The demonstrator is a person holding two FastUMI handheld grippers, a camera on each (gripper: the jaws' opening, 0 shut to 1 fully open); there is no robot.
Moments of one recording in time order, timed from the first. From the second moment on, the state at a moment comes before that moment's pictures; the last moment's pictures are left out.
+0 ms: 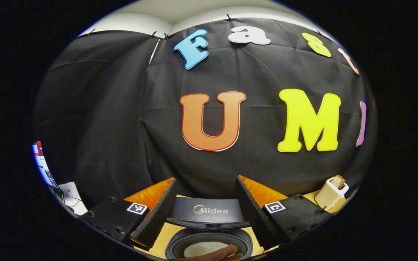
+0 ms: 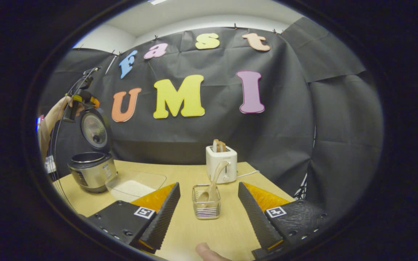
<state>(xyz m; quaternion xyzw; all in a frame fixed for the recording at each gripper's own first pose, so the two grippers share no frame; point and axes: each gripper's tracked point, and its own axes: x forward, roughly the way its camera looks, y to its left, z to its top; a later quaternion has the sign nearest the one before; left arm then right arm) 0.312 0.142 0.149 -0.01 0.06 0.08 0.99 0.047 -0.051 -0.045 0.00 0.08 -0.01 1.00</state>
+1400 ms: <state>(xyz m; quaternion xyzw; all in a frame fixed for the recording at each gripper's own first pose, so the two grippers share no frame) 0.182 0.104 -0.030 0.01 0.14 0.05 0.99 -0.025 -0.012 -0.020 -0.01 0.02 0.01 1.00</state>
